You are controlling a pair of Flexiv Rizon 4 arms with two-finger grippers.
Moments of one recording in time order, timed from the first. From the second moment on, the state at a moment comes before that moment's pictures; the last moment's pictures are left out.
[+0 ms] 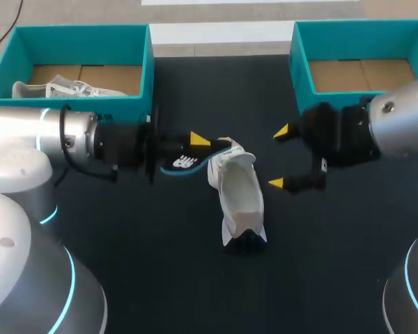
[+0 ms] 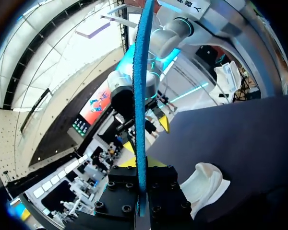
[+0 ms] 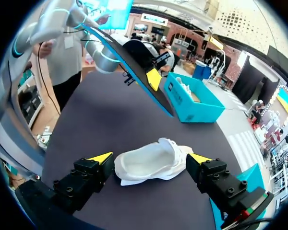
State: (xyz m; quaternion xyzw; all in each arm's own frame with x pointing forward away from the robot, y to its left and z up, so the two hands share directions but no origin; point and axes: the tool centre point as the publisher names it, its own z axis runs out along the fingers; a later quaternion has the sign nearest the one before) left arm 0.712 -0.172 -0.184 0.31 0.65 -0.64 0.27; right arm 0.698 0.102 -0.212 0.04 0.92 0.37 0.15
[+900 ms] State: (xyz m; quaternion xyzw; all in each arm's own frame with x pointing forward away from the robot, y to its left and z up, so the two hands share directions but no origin) left arm 0.681 -0.181 -0.204 0.28 0.65 -0.67 0.24; right arm 0.710 0.079 -0.257 -0.04 0.96 0.22 0.19
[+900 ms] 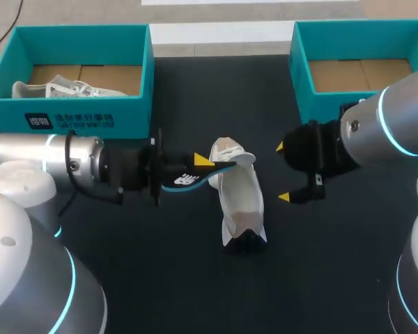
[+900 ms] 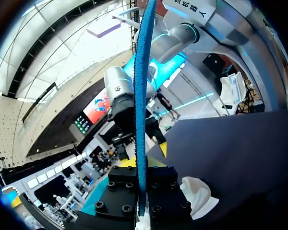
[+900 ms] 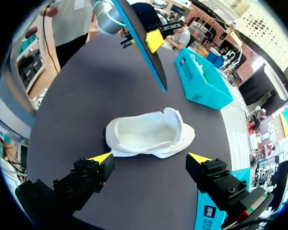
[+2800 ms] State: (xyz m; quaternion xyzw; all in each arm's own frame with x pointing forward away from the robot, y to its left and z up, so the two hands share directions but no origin) left arm 0.670 -0.231 -0.271 0.24 0.66 -0.67 0.23; right arm 0.753 0.093 -0.341 -0.15 0.96 0.18 0.13
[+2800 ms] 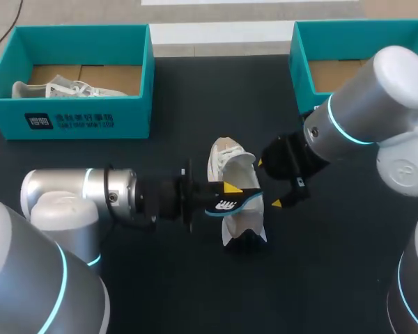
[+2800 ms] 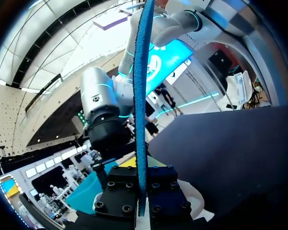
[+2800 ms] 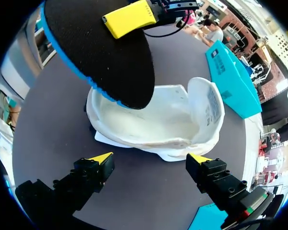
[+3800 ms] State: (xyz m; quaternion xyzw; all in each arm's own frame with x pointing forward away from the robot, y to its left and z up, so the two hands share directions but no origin) left arm 0.696 -0.237 -0.311 0.21 0.69 -0.65 0.25; right arm 0.753 0.094 -0.341 -0.15 0.96 0.18 0.13
